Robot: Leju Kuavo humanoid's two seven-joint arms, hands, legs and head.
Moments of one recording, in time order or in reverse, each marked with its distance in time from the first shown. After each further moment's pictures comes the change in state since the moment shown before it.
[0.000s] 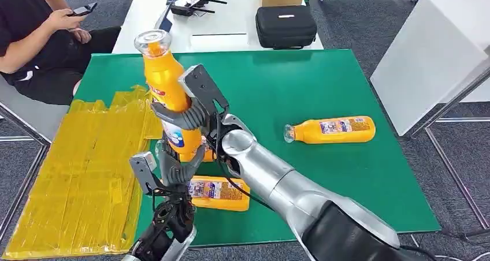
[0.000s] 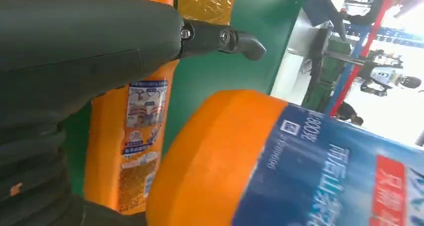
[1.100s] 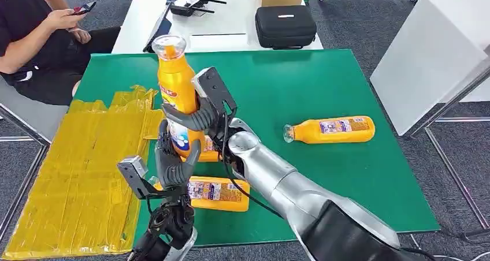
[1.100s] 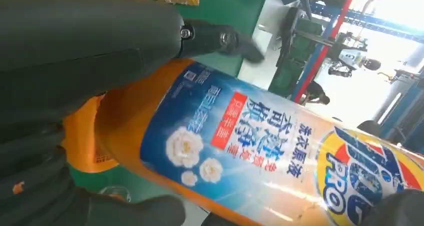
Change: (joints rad) left arm 0.082 0.019 -0.063 -0.236 0.009 0.000 0.018; right arm 0.006 -0.001 -0.010 0.081 -0.082 0.073 -0.022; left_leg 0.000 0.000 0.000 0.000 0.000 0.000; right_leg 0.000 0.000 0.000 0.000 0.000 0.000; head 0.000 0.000
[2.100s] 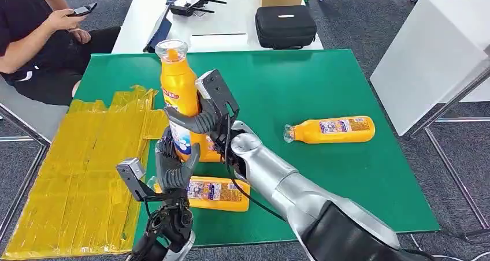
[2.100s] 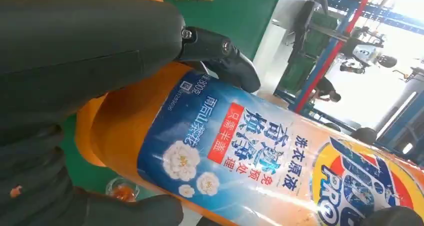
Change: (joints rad) left arm 0.017 0.016 -0.006 -0.010 0.060 -0.041 0.024; right arm 0.004 0.000 0.001 0.031 -0.040 0.040 -0.002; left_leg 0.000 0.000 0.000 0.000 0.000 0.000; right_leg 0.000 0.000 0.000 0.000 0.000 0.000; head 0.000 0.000
